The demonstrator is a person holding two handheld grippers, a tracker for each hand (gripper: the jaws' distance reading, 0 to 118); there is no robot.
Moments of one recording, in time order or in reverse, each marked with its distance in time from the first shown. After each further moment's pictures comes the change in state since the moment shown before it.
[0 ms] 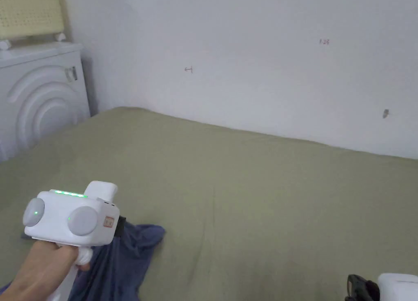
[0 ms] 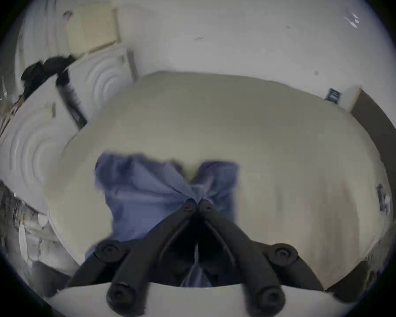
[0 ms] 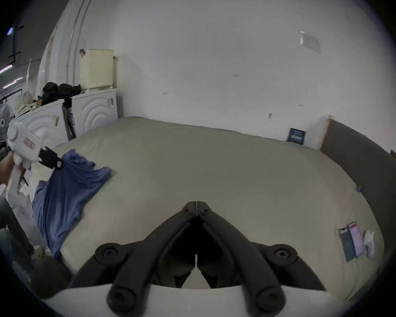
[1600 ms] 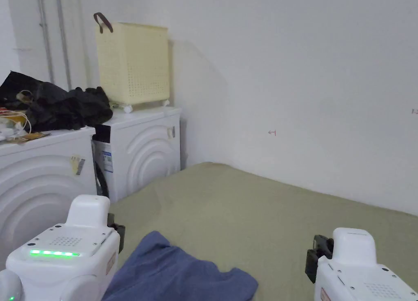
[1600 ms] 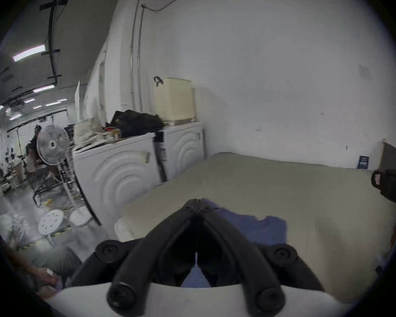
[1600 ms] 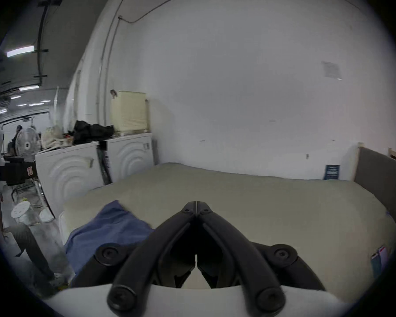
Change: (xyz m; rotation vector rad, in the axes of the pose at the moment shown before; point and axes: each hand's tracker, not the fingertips) left arm -0.120 -0.097 0.213 0.487 0.453 0.211; right arm -0.196 0.100 -0.027 0.251 0.310 0.007
